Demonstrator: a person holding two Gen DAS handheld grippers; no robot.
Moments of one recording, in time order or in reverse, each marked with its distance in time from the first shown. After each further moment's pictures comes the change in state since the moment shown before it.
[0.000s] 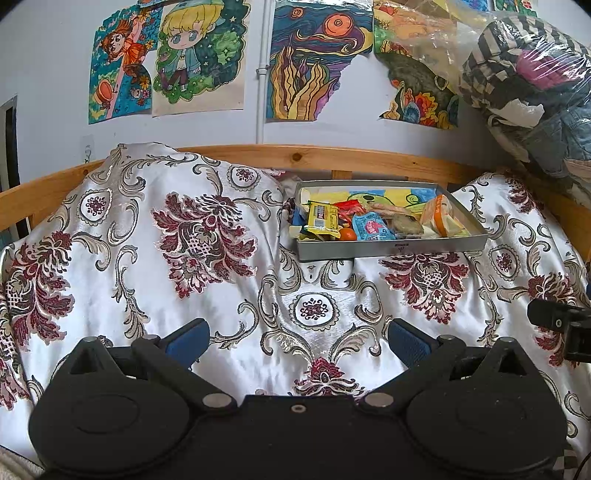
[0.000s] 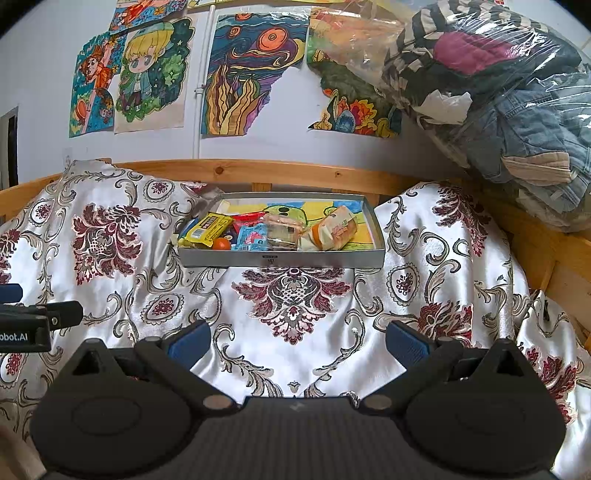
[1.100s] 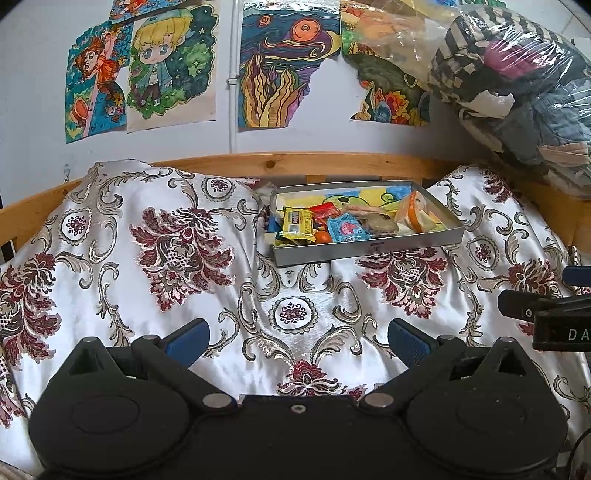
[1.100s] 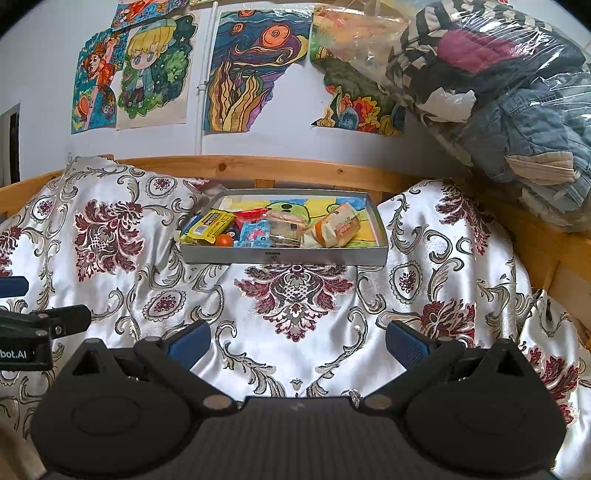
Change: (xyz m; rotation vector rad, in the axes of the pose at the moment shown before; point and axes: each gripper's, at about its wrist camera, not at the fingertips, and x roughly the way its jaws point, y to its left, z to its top) left arm -0.008 -0.014 -0.002 0.066 -0.016 -0.045; right arm 0.001 0.001 -0.003 -0.007 0.006 0.004
